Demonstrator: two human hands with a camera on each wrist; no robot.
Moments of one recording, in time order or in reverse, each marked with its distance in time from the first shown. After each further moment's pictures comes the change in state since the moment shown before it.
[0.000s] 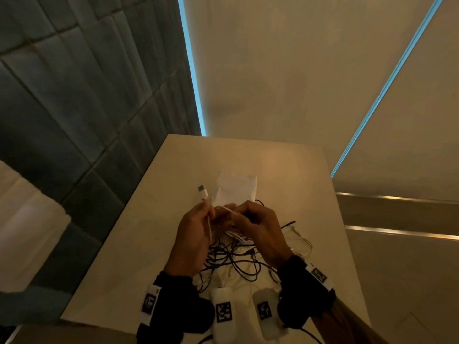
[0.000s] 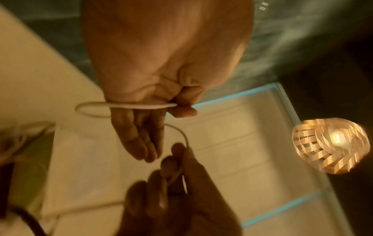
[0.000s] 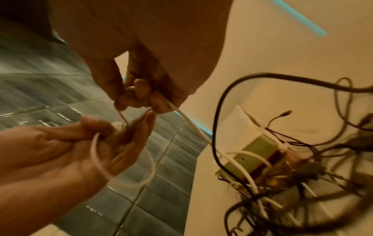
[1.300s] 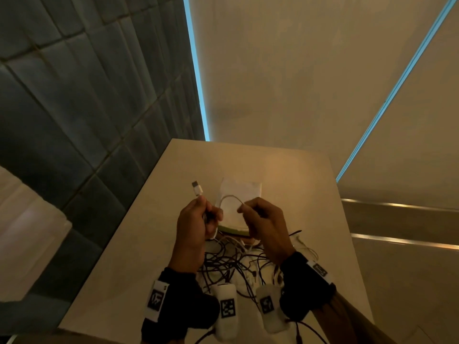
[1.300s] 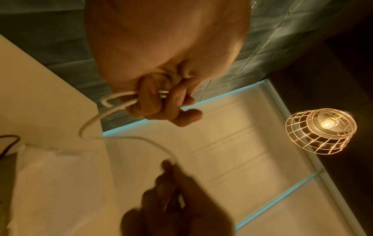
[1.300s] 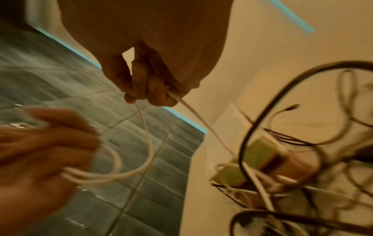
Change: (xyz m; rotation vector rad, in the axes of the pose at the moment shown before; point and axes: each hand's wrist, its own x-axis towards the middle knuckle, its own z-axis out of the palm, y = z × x) left_hand 0.026 0.012 -0.001 0.066 0.136 0.150; right_hand 0.030 0.009 -0.010 -0.127 0.139 0.035
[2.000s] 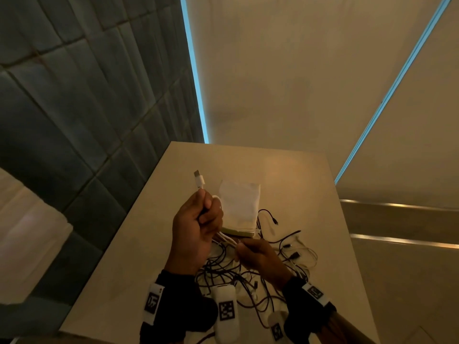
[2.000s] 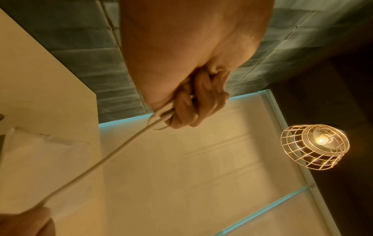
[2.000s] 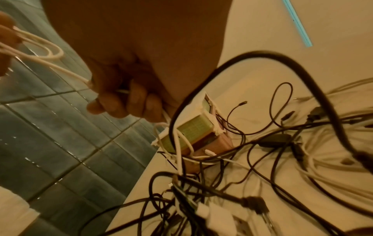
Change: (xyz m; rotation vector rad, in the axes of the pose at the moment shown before) left_hand -0.008 0.007 -0.002 -0.412 -0.397 0.048; right_hand -0.036 0.069 -0.011 0.009 -0.333 0.169
